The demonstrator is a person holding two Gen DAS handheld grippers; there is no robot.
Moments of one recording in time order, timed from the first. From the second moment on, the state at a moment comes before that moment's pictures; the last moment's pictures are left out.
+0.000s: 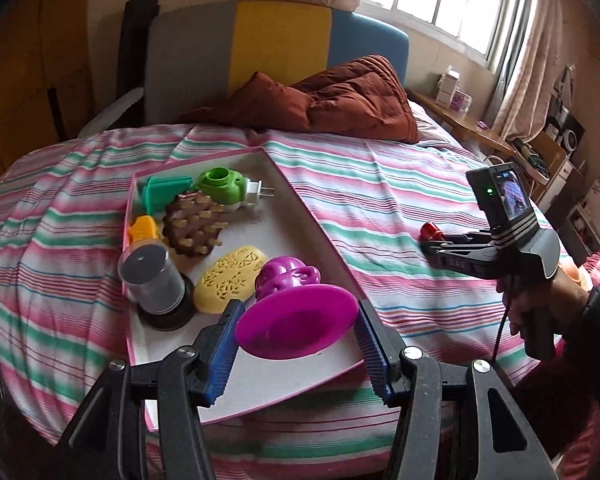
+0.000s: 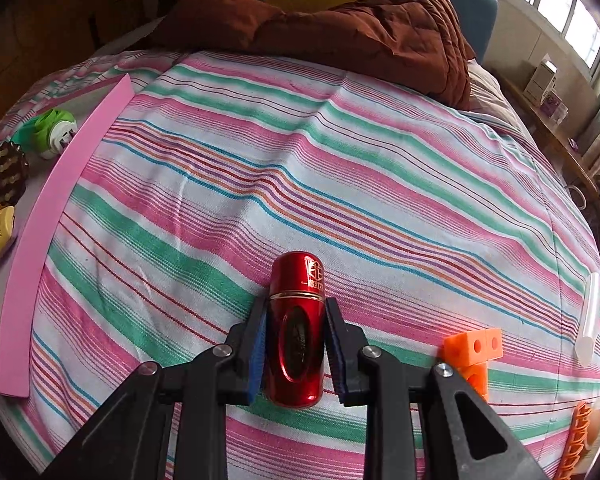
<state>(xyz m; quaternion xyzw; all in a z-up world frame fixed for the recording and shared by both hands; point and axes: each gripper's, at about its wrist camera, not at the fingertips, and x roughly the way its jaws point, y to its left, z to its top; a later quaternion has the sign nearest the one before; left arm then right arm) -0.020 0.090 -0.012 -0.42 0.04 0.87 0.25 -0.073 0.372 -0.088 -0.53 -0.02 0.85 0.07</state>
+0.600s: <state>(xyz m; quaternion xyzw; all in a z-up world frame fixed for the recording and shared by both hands) -0.045 0.003 -0.041 -0.46 -0.04 0.87 0.17 -0.073 0.366 -0.090 -0.52 -0.06 0.85 0.06</state>
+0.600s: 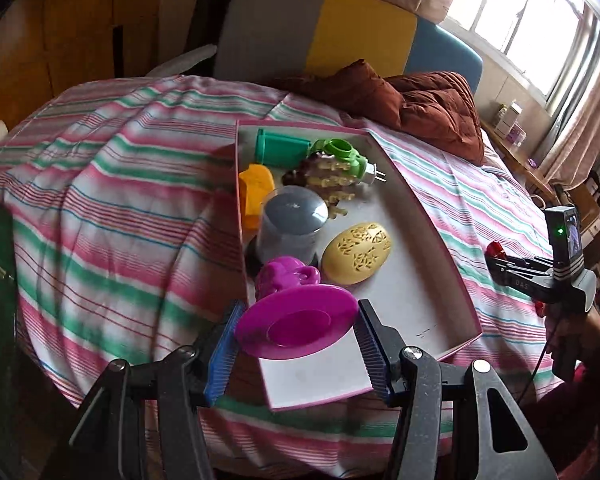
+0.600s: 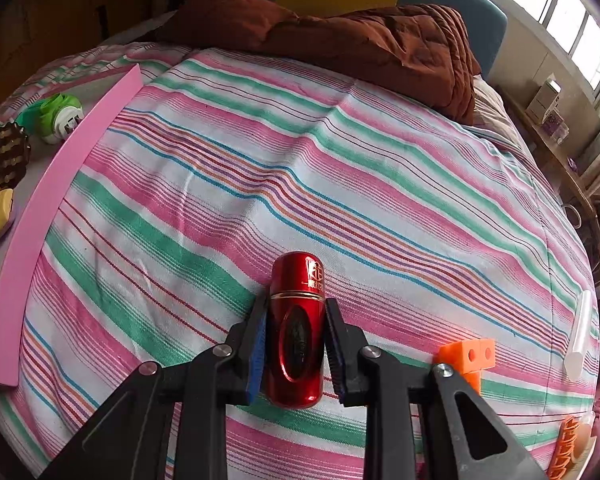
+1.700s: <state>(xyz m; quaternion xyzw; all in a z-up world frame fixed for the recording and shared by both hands) -0.048 0.016 -0.040 -0.44 0.01 0.89 0.14 -0.071 0.364 -0.090 -0.52 -0.07 0.85 0.06</state>
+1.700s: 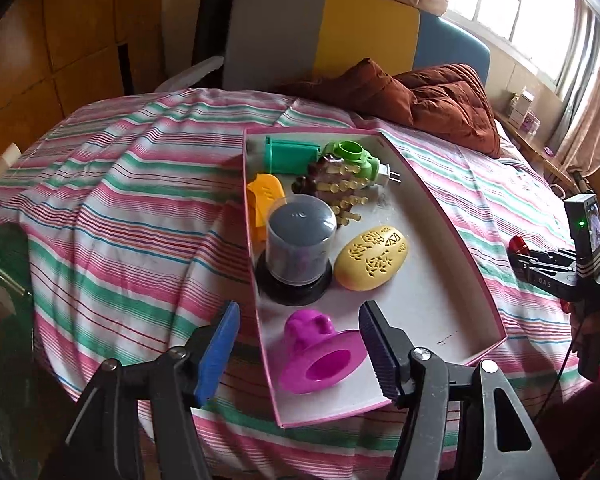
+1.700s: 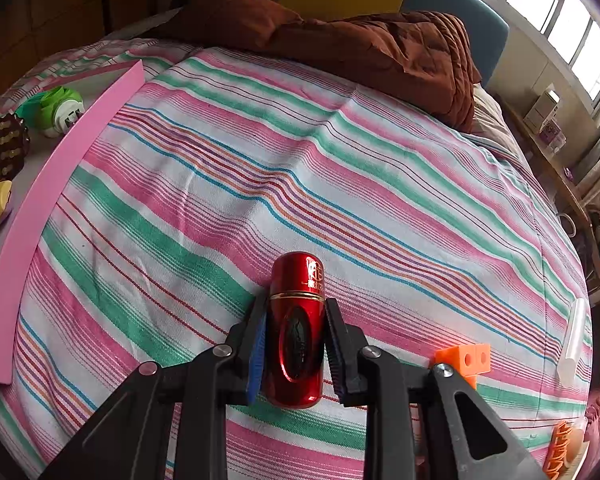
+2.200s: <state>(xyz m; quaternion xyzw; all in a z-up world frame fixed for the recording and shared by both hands) -0.039 0.022 -0.030 -0.43 0.03 0.89 0.14 -0.066 0.357 -0.089 -0.52 -0.09 0.85 0.07</state>
